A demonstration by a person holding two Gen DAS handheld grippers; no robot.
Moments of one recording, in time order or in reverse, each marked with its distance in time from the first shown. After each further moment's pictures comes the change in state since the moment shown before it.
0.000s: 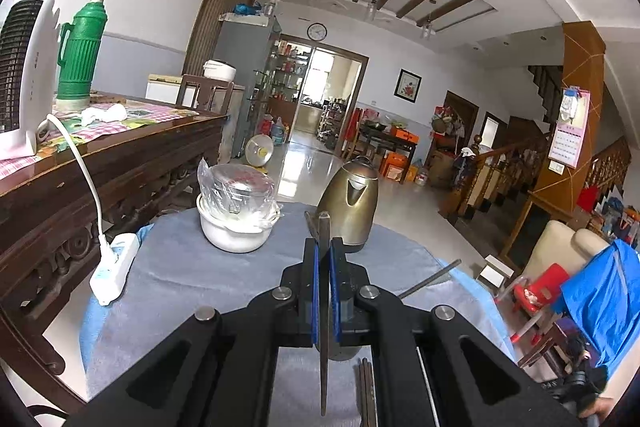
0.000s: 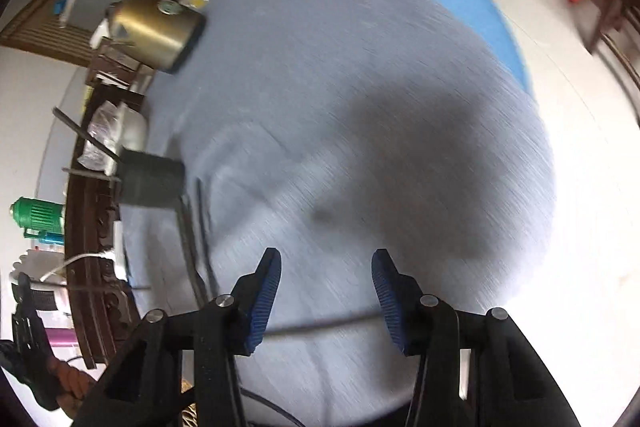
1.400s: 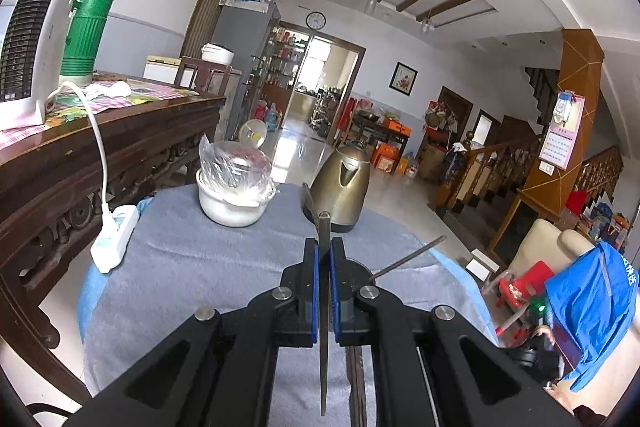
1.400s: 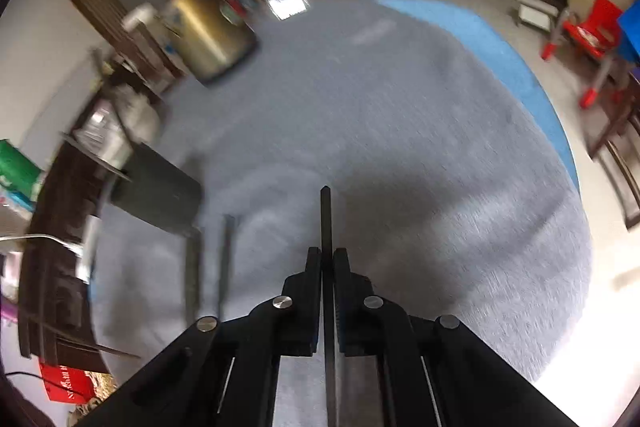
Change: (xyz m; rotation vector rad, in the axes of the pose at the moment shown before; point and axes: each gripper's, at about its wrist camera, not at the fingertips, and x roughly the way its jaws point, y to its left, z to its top) left arm -0.021 0.012 -0.018 -0.048 0.056 -0.036; right arm 0.010 0.089 0.007 -0.266 -0.293 -0.062
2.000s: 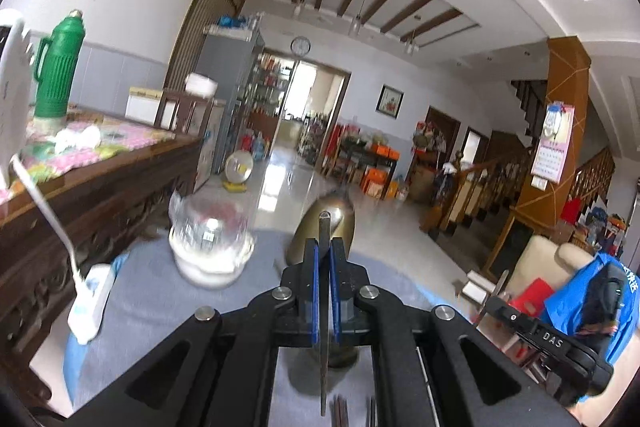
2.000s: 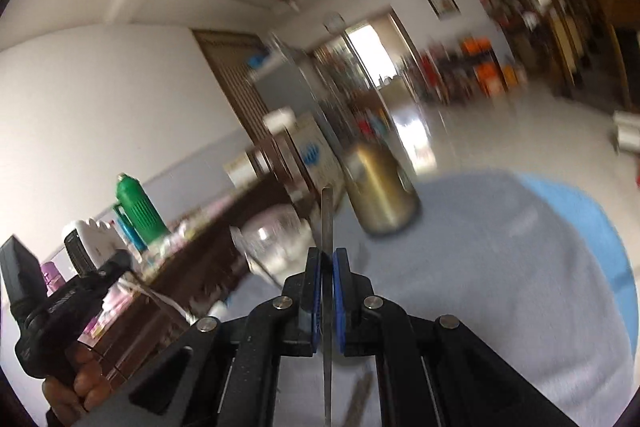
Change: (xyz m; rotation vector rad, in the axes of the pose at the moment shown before) left arm 0.039 -0.025 0.071 0.041 -0.129 -0.045; right arm -0.098 0.119 0.037 -0.211 -0.523 0.404
